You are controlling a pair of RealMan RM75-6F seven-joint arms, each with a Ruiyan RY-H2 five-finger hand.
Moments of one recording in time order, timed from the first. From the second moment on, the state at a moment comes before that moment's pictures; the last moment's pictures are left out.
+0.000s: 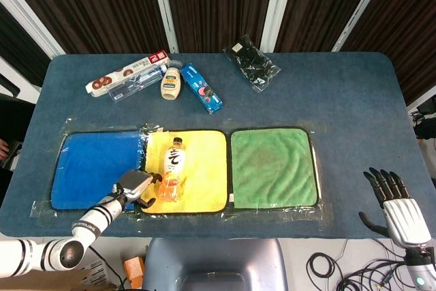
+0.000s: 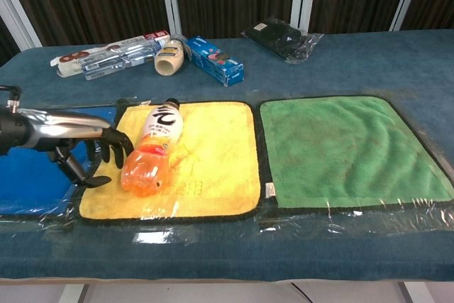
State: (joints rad) left arm -0.95 -1.25 0.02 -1.81 0.64 0.73 0.52; right arm 0.05 -1.19 -0.03 -1.41 -1.65 1.53 0.12
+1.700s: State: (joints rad) left arm -0.94 -1.40 -0.20 -1.57 1.20 0.41 -0.26; right arm 0.04 -1.18 -0.03 -1.40 -1.64 1.54 0.16
